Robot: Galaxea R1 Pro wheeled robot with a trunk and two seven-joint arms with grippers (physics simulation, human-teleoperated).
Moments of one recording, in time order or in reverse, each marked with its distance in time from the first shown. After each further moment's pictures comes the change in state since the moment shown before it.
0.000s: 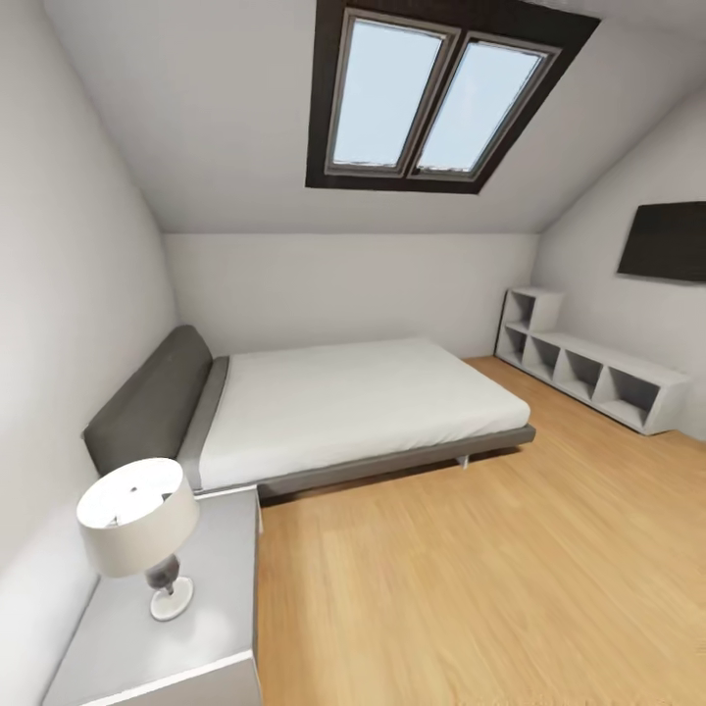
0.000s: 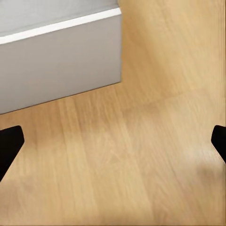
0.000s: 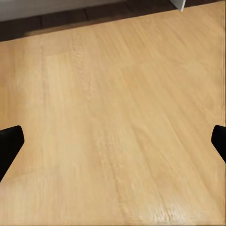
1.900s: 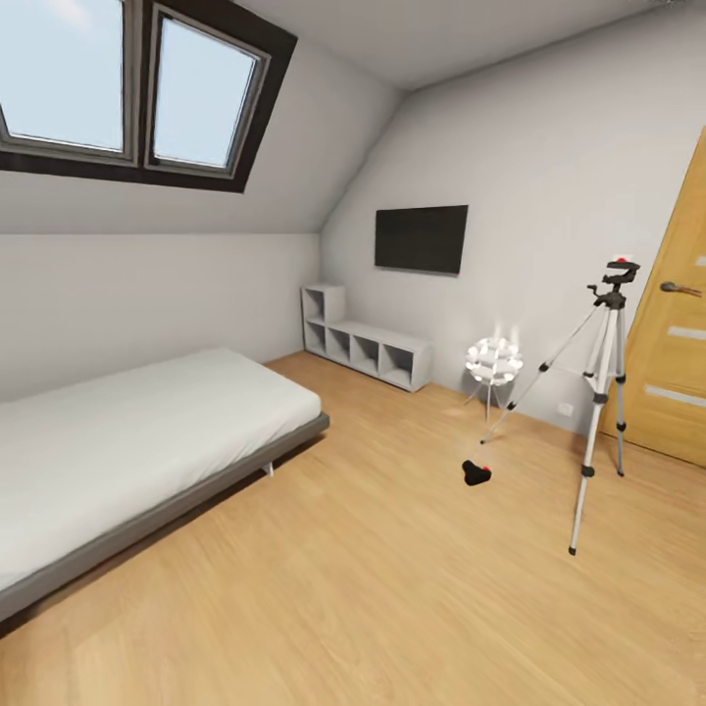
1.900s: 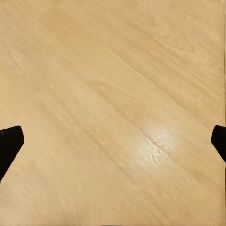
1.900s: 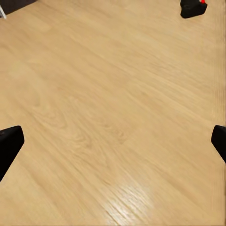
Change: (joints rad) left arm 0.000 -0.028 0.002 0.017 -0.001 -0.004 0.003; right arm 0.000 0.001 0.000 0.014 0.000 -0.001 0.001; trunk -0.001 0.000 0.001
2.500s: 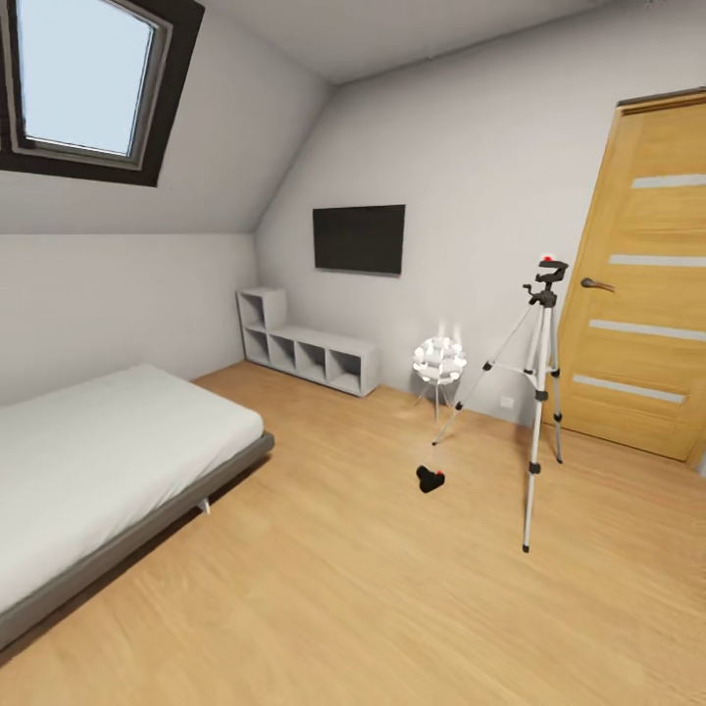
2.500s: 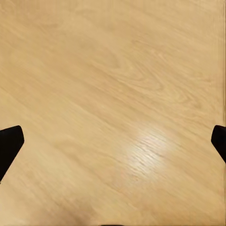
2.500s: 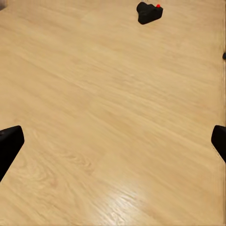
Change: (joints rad) left arm 0.000 0.000 0.000 0.001 0.000 0.000 0.000; right arm 0.000 0.000 0.000 0.000 0.000 0.000 0.000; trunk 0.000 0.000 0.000
